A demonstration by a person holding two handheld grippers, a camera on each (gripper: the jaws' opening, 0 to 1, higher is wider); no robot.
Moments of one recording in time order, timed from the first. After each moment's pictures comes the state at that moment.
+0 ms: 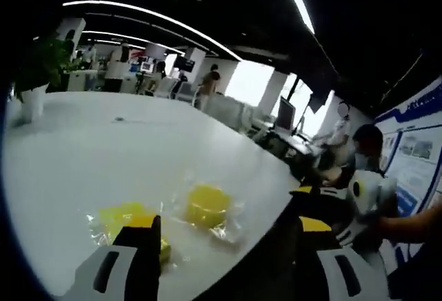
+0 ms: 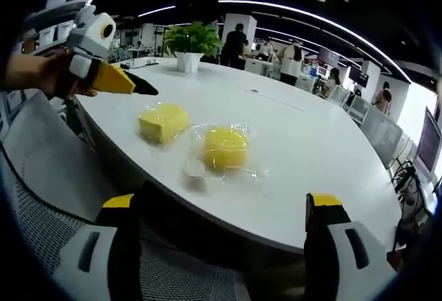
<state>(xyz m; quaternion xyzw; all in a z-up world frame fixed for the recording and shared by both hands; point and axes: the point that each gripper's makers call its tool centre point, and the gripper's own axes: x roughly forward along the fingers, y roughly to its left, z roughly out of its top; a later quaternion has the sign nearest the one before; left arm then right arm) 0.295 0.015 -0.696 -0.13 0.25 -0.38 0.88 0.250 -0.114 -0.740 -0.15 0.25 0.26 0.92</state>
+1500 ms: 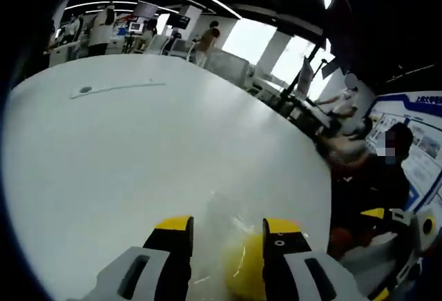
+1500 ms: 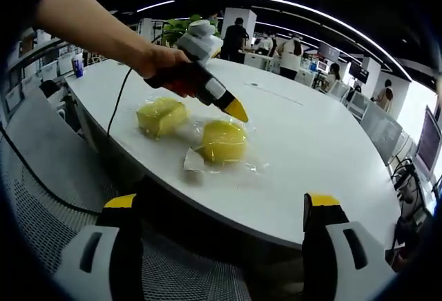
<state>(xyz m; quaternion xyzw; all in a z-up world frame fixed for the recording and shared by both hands) 0.431 -0.062 -0.770 -0.03 0.37 -0.43 0.82 0.250 -0.117 -0.748 -0.16 0.27 0.25 0.92</state>
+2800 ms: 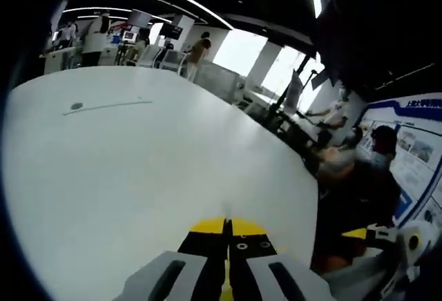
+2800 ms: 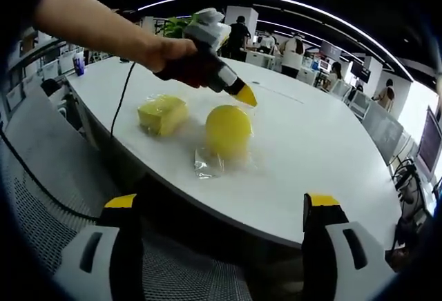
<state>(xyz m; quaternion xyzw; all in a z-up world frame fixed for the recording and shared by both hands) 0.429 -0.069 -0.725 -0.09 0.31 -0.44 0.83 0.250 -0.116 -0.752 -0.16 0.27 0.26 0.92</state>
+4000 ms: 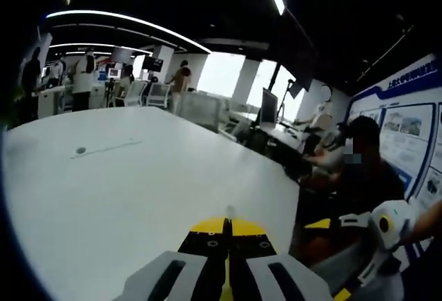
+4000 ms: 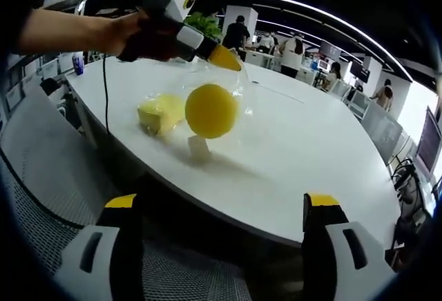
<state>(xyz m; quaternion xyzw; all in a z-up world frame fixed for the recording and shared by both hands) 0.379 -0.055 -0.668 -0.06 0.23 -0.47 0.85 0.250 -0.116 -0.751 -0.16 0.27 0.25 0.92</state>
